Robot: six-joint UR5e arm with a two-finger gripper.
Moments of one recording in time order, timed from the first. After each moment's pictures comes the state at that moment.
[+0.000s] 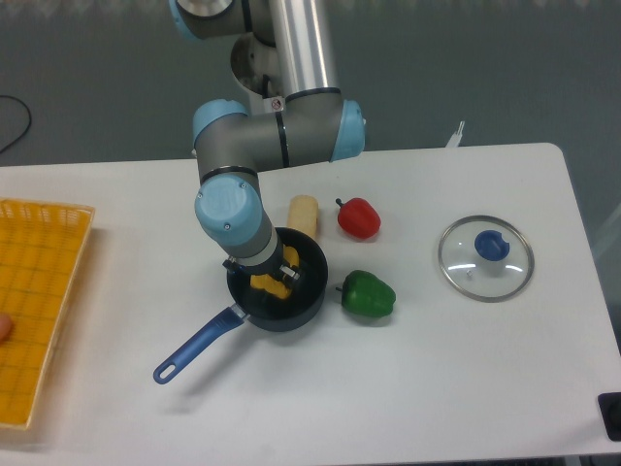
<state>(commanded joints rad) 2.23 -1.96 -1.71 -1.17 1.71 0.76</state>
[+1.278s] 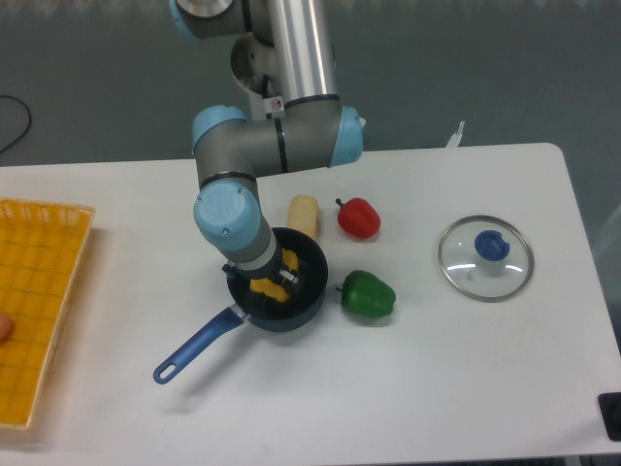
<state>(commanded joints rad) 2.23 -1.97 -1.71 -1.16 1.71 0.76</state>
